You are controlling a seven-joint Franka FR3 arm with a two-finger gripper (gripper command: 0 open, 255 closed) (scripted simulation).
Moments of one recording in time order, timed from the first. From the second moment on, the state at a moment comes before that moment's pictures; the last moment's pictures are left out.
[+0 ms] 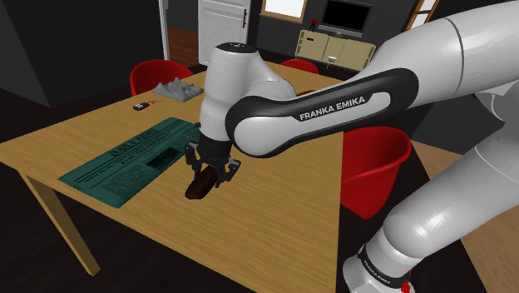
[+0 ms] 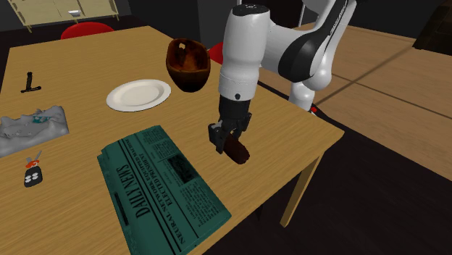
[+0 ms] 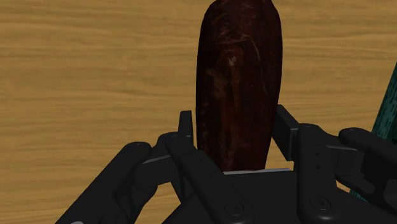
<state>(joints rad) -0.26 -0.16 0.82 -2.20 0.11 2.24 1.59</state>
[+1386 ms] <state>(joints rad) -0.26 -0.23 0.77 -2.03 0.15 2.01 1.55</state>
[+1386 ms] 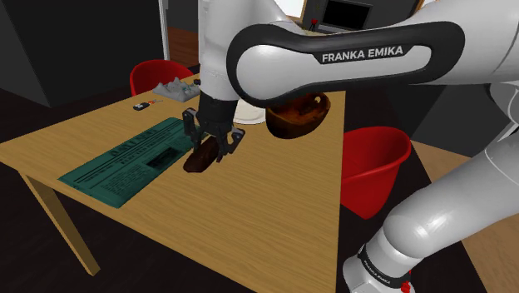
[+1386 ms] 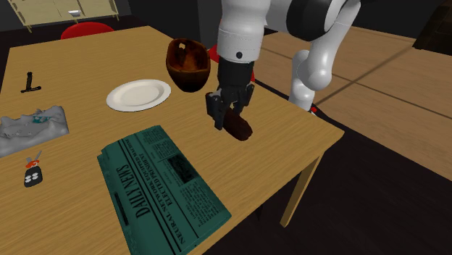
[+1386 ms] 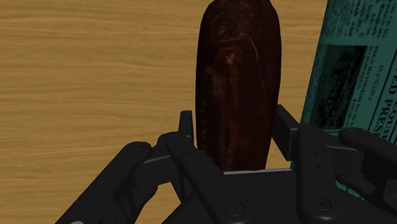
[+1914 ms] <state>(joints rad) -0.26 -0.23 0.76 -1.92 0.14 1.90 1.55</state>
